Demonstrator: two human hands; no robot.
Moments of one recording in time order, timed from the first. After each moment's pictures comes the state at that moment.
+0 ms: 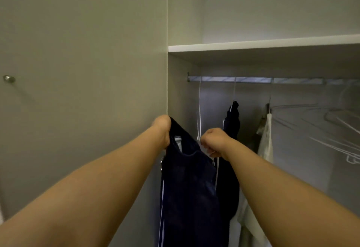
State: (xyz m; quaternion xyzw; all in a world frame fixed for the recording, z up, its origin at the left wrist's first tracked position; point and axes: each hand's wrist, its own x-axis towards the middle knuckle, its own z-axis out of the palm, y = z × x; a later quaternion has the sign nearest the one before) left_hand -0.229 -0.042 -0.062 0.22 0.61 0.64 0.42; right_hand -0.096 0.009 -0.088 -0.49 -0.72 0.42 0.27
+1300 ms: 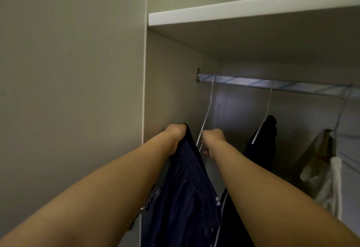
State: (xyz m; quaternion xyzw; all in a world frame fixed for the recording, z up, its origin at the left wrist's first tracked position) left_hand -0.273 0.191 -0.079 0.26 0.67 0.59 0.37; right_hand -0.198 0.266 -0.097 -0.50 -0.63 0.48 0.35
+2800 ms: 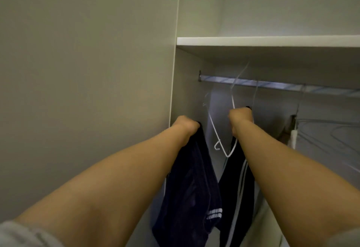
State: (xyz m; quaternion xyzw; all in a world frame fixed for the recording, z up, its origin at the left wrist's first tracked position) left_hand -0.233 0.060 -0.061 0.38 0.70 0.54 0.27; right_hand -0.125 0.144 -0.033 -0.53 -0.54 0.41 0.51
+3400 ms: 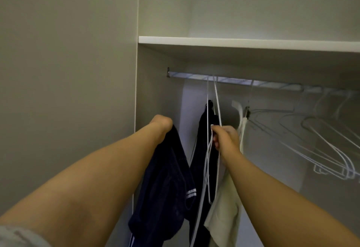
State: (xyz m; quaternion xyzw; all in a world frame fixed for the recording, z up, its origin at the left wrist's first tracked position) left_hand -0.165 0.034 -0.062 0.31 0.71 0.54 0.31; right_hand -0.014 0.093 -0.107 -0.43 -0.53 0.47 0.55
